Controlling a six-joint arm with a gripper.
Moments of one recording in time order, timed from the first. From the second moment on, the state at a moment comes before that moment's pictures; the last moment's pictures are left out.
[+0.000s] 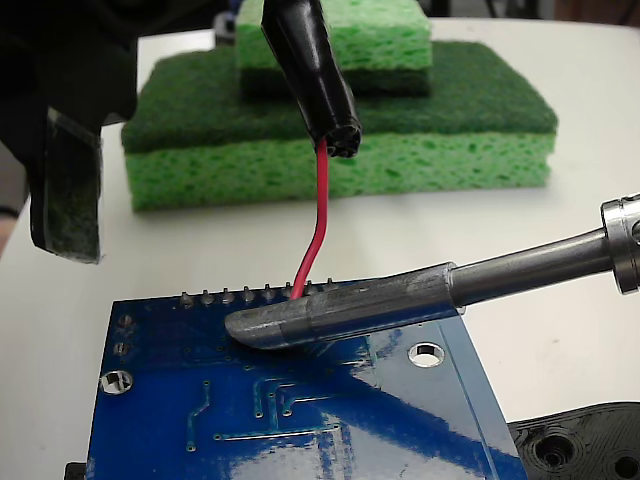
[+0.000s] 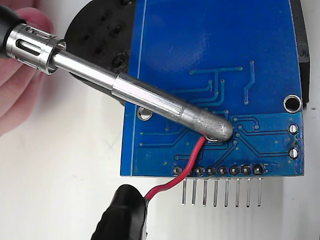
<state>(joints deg) 28.0 98.6 117.7 39.9 -34.1 -3.7</state>
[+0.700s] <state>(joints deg) 27.2 99.1 117.7 40.7 -34.2 -4.3</state>
